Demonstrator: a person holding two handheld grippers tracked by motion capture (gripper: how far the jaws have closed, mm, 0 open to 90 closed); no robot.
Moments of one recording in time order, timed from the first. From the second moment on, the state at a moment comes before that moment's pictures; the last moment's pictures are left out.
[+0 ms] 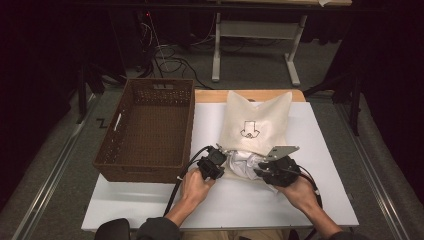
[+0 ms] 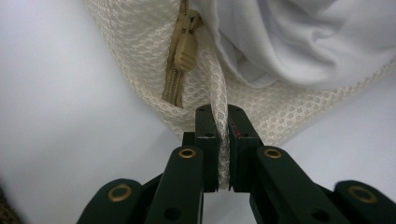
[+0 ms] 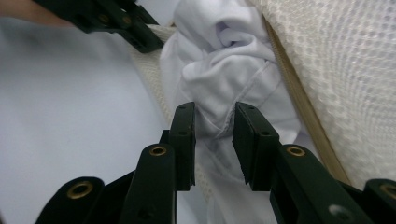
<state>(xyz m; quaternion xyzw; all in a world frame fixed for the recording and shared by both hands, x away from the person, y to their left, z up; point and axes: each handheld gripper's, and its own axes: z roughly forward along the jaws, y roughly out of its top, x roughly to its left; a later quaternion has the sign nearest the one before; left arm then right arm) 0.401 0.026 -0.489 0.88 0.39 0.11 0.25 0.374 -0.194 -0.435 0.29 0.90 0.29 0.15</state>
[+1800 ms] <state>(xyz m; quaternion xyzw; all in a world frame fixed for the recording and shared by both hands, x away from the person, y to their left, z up) 0.379 0.051 -0.488 0.87 0.39 0.08 0.30 0.418 -0.181 -0.450 0.33 0.88 0.26 0.21</state>
